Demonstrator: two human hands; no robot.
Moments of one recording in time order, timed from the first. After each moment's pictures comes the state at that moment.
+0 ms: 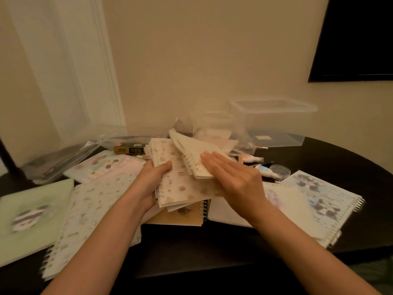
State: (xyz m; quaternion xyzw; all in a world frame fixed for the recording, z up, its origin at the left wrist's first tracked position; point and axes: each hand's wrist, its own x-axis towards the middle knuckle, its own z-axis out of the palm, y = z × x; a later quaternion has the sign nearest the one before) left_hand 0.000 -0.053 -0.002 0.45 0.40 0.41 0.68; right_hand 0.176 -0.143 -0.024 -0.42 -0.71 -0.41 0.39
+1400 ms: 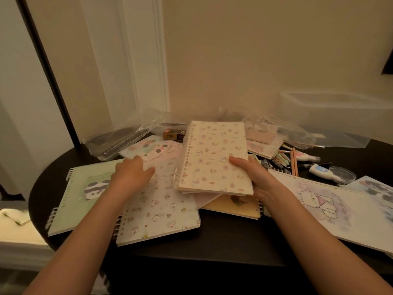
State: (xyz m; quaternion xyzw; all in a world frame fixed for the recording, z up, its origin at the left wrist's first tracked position) left_hand -0.150 -0.004 -0.024 0.70 0.69 0.16 0.11; right_hand 0.111 -0.075 -0.026 -0.46 -0.32 0.58 0.59
